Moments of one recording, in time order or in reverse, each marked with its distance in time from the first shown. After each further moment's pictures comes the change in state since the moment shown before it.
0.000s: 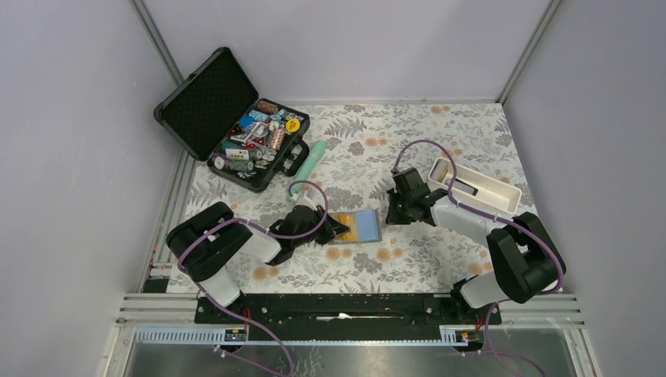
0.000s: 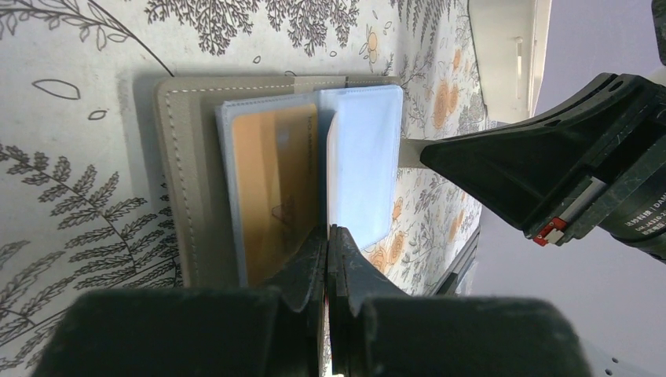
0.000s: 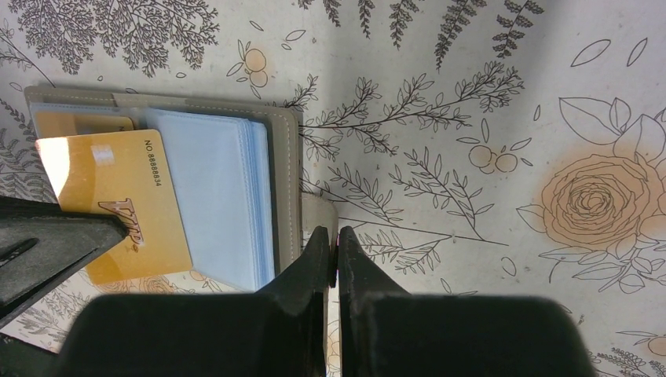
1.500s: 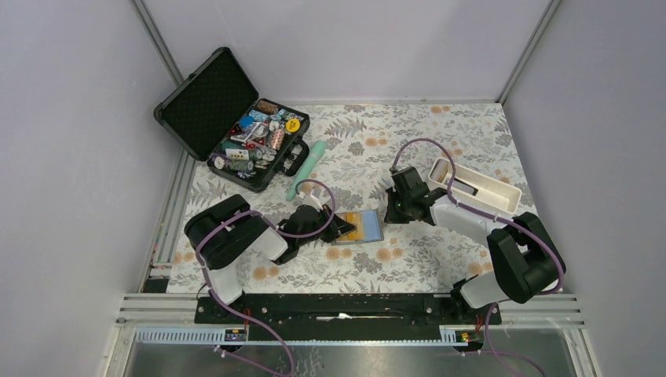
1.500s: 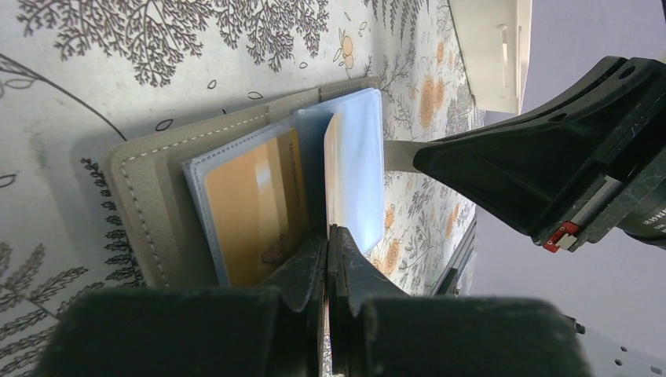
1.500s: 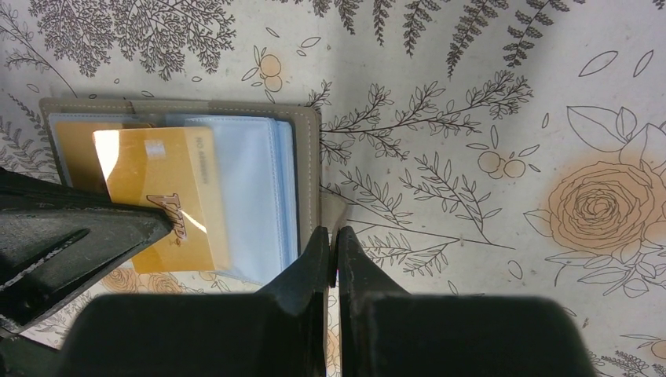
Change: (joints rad) left arm -0.005 0.140 0.032 0.164 0.035 0.034; right arm 0.007 0.000 0.013 -0.003 0.000 0.000
